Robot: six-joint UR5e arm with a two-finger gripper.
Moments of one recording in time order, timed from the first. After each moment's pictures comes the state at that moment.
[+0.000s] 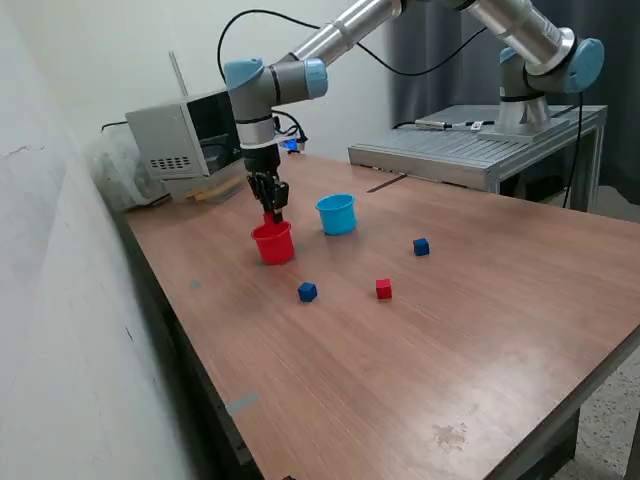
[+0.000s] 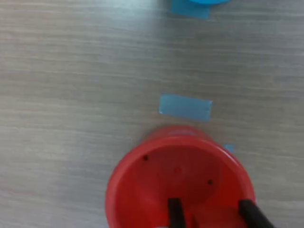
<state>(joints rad) -0.23 -0.70 1.07 -2.02 -1.63 2.83</state>
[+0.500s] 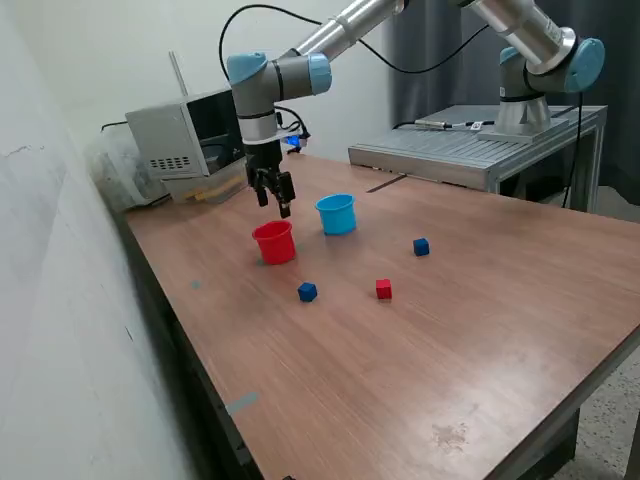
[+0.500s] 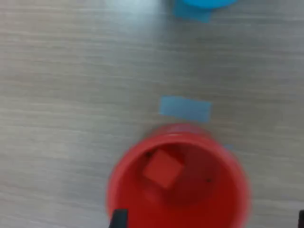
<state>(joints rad) -0.21 -0.72 1.10 -2.02 -1.65 2.83</state>
